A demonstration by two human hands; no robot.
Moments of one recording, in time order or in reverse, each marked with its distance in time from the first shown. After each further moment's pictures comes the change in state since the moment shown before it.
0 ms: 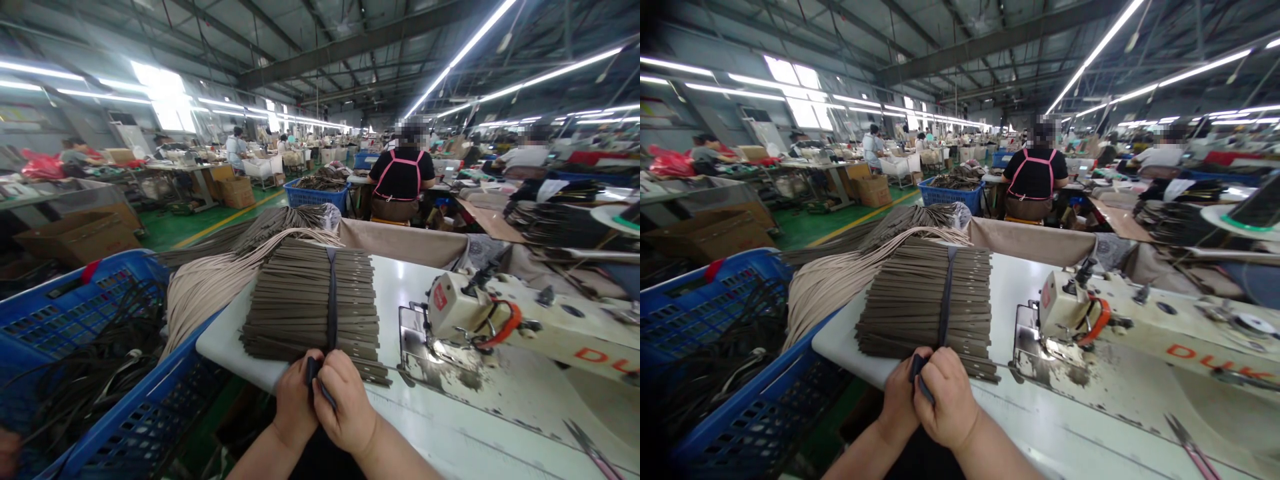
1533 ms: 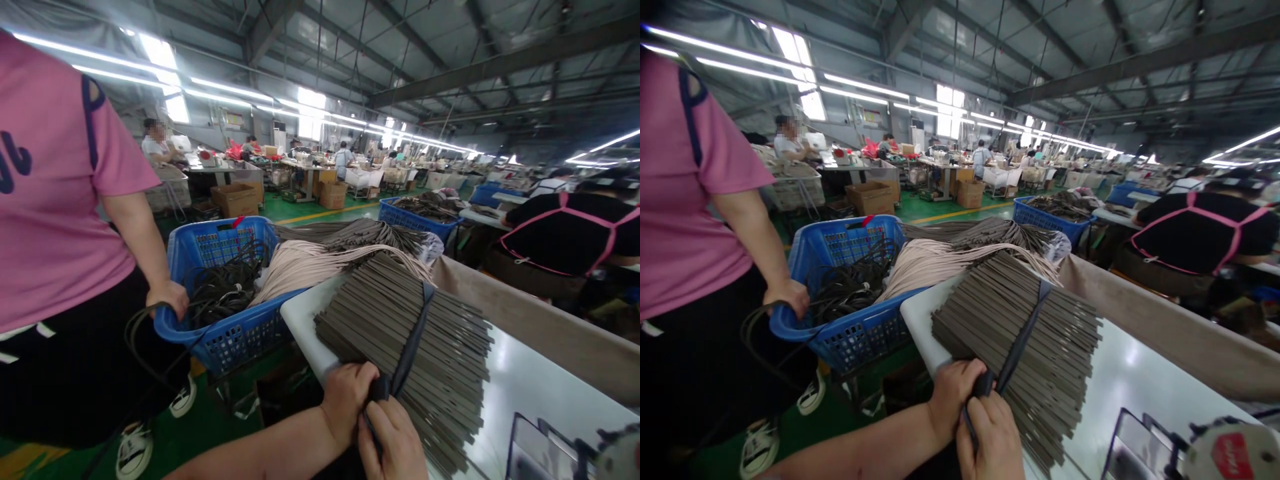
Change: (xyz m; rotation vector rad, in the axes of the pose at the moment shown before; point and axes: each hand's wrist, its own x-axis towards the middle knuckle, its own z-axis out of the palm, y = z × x) left_hand 0.019 -0.022 0.006 0.188 0.160 -0.108; right_hand -0.004 0.025 0.020 -0.068 -0.247 -0.172
